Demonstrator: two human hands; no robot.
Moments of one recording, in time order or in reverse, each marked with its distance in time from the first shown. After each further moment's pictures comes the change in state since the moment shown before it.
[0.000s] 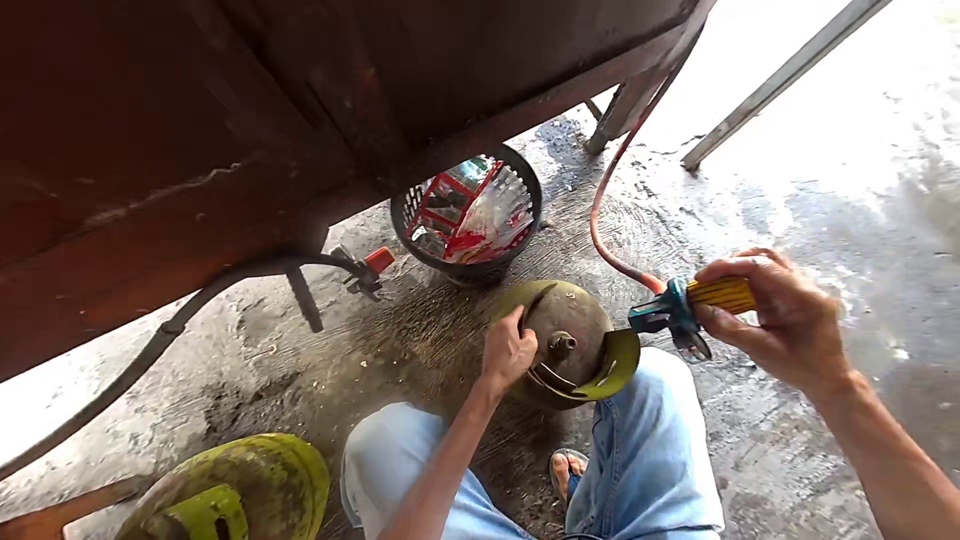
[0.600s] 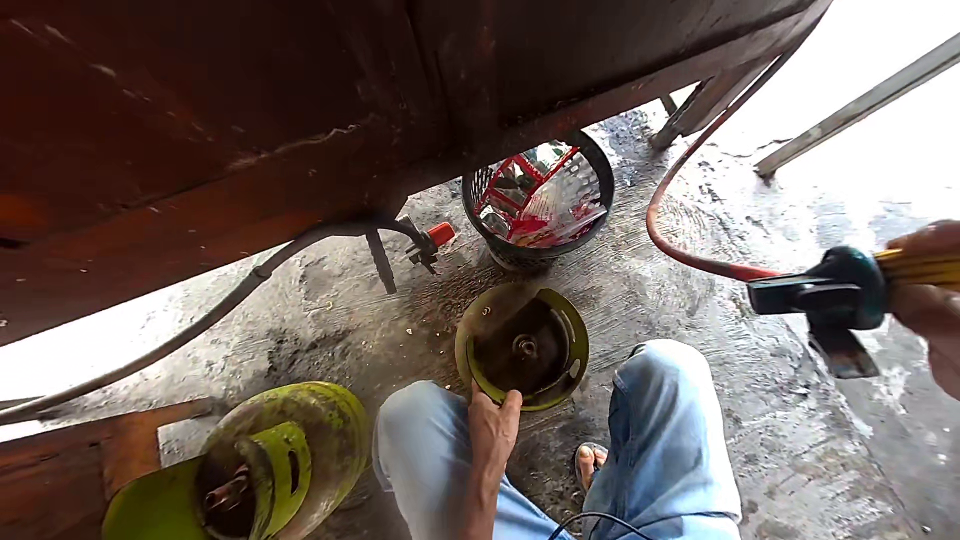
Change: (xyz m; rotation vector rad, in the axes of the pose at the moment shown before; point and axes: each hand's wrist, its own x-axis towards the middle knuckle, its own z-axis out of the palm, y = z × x) left_hand -0.122 -0.083 -0.004 -0.443 0.462 -0.489; right_hand 0.031 -0.046 -0.014 0.088 0.038 -0.074
